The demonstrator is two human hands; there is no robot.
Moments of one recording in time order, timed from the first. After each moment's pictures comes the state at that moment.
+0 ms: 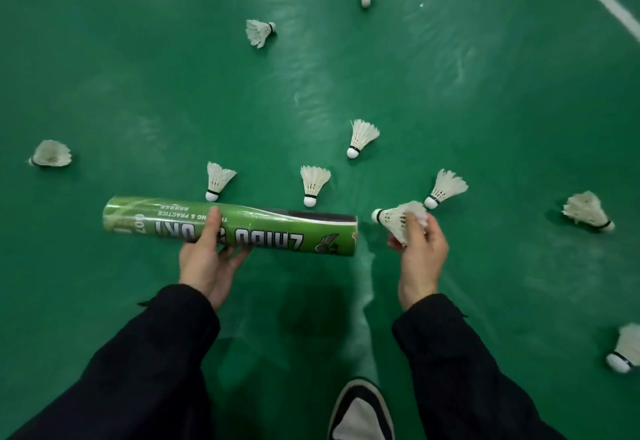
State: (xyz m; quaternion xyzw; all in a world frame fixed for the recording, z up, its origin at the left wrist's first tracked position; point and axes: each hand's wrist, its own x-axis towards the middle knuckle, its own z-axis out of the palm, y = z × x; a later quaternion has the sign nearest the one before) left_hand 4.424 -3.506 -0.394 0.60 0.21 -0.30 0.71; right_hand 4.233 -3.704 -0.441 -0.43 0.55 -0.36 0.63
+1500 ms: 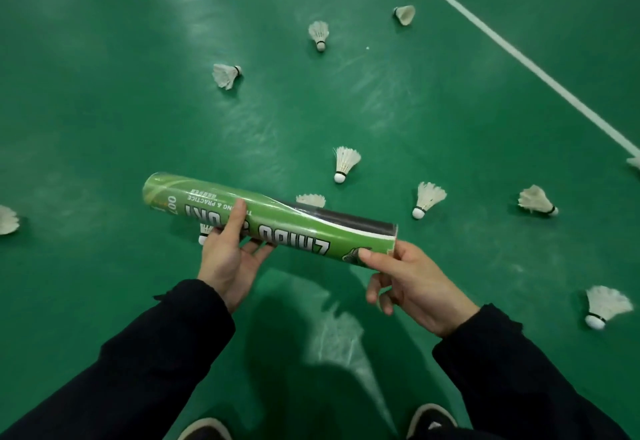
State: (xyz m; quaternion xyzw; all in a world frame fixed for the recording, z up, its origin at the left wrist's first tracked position) left_hand 4.479 -3.529 -0.373 0.51 0.10 -0.45 0.72; right_hand 4.254 -3.640 -0.346 -0.49 0.40 -0.10 0.77
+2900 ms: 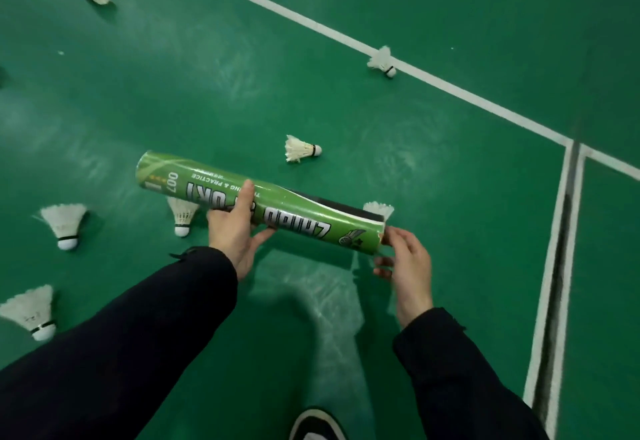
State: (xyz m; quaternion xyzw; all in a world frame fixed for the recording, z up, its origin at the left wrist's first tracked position) left_hand 4.154 -3.800 -0.407 0.61 -0.08 -0.61 0.49; right_hand 3.906 -3.734 -0.427 -0.22 0.69 -0.47 0.50
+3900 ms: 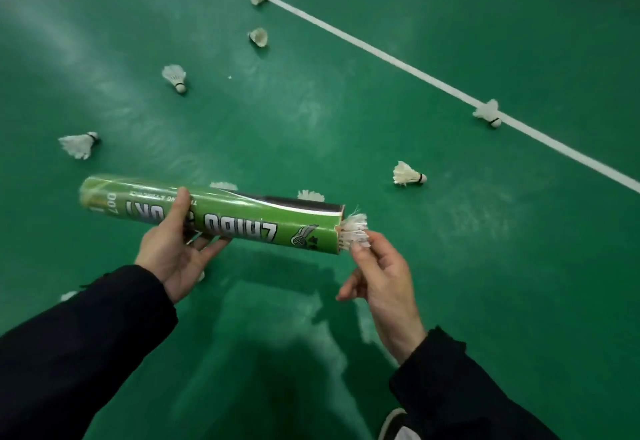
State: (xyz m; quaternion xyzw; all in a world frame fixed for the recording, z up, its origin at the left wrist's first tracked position) left_hand 4.393 -3.663 -0.331 0.58 0.00 -0.53 0.62; right_hand 4.115 -3.668 -0.342 -0.42 0.47 -0.44 0.64
